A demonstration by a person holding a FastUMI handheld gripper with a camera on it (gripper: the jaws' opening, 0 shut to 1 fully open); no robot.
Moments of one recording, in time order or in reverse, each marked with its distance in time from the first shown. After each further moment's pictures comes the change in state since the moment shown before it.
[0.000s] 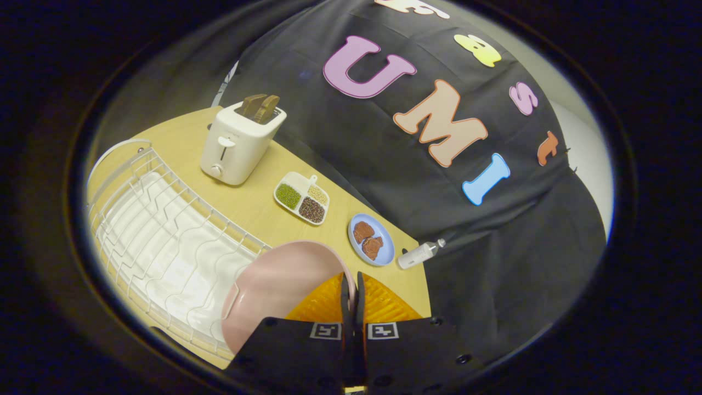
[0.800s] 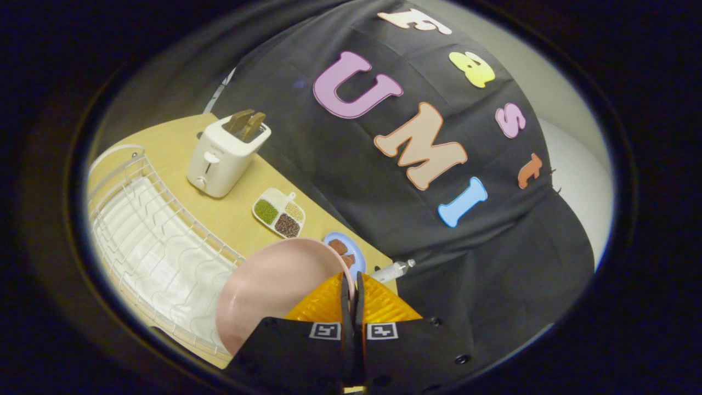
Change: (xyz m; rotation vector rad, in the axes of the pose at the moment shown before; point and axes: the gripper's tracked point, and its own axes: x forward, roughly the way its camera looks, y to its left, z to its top) arm -0.024 -0.057 0.032 -0.027 -0.104 -0.094
